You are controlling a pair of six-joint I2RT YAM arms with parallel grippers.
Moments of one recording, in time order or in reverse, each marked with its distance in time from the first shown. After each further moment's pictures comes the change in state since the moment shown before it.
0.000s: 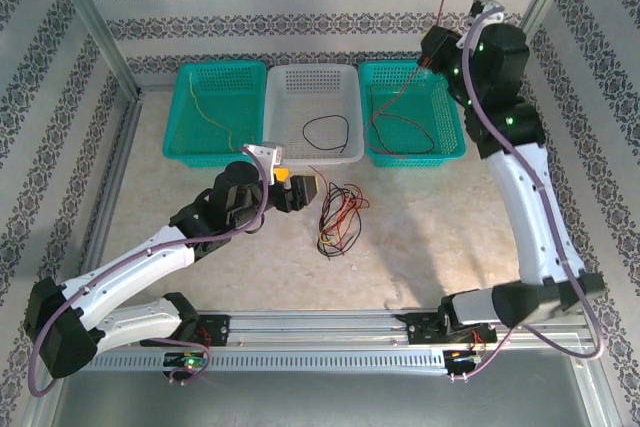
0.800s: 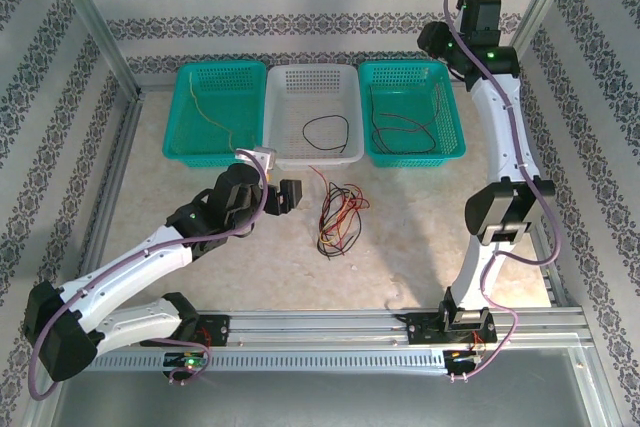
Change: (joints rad) left arm 0.031 -0.015 0.000 -0.158 -0.133 0.051; right arm -0.138 0.506 0.435 -0.325 -0.074 -0.076
